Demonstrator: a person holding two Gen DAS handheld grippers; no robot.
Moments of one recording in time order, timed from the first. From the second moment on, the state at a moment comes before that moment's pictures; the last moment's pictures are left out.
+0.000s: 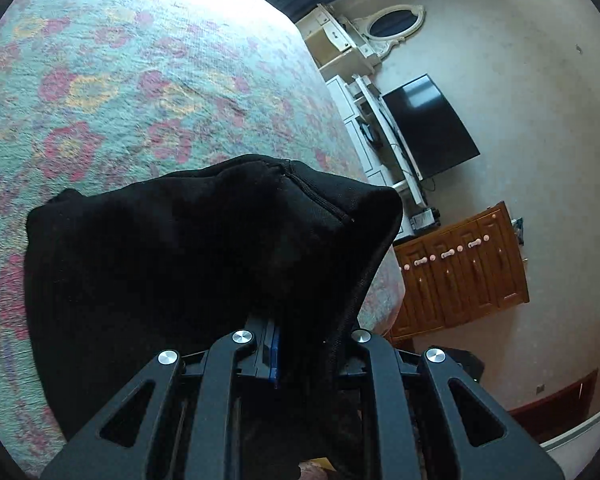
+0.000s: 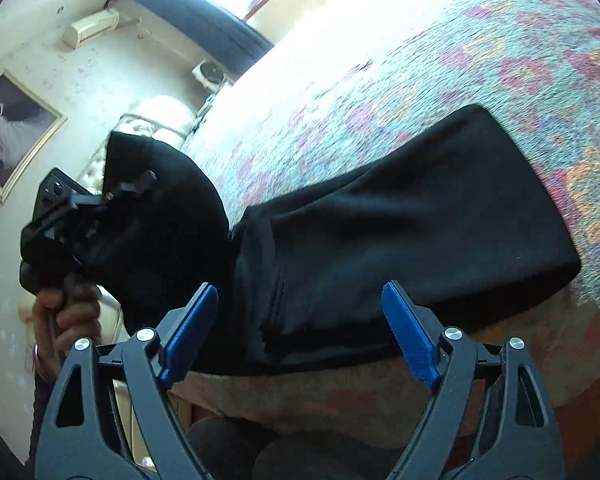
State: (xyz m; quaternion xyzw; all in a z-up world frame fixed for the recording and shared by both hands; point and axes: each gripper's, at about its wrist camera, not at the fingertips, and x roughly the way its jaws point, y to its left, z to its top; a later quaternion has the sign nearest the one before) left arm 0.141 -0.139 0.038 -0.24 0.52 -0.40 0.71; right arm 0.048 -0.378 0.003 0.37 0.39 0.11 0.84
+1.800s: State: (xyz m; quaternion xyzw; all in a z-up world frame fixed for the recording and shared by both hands) left arm 0.074 0.015 -0.063 -0.29 0.54 -0.20 0.76; right arm 0.120 -0.402 -0.034 0.34 0.49 0.14 0.79
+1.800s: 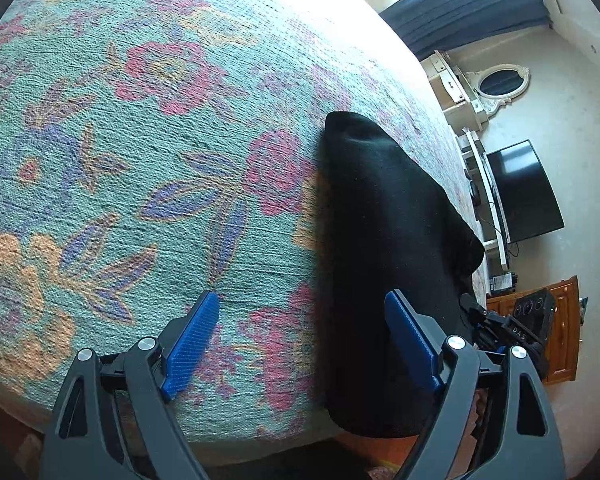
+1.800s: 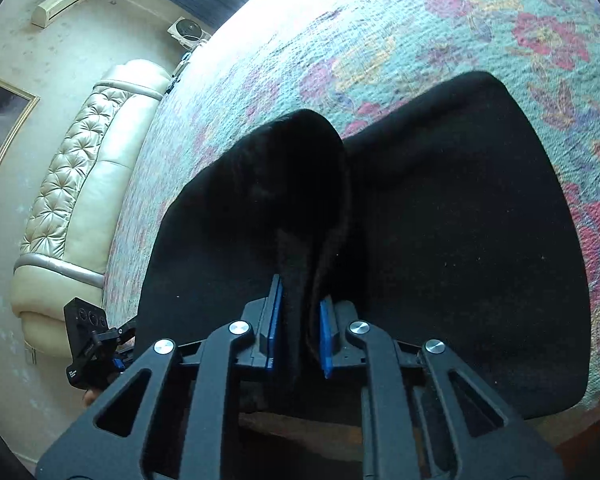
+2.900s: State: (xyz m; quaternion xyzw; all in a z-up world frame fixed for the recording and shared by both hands) left arm 0.062 -0.039 -0.062 -0.27 0.53 -0.29 0.75; right arm 0.067 -0.536 -0.069 0.46 0.43 0.11 0.76
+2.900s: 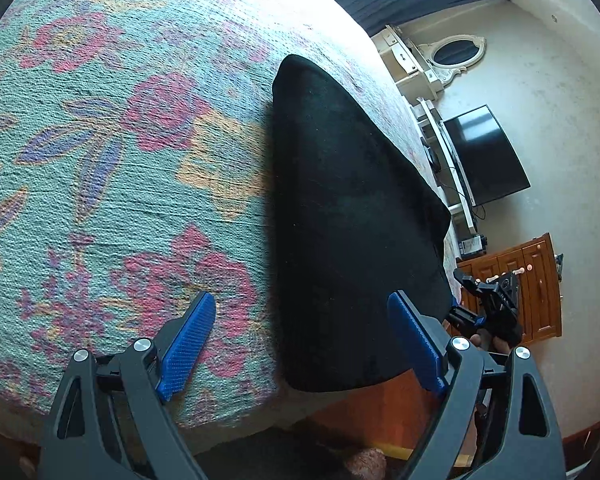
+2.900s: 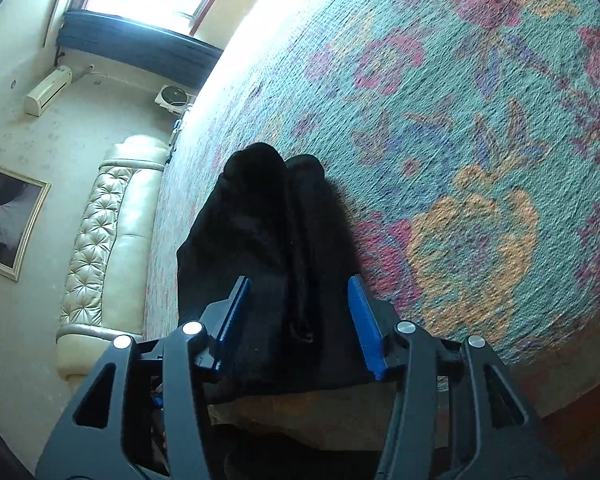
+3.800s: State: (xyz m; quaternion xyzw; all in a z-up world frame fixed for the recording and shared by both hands) left arm 0.061 -0.039 -0.065 -0.30 0.52 -0.28 0.75; right arm 0.045 -0.565 -0.066 0.47 0.40 0.10 0.78
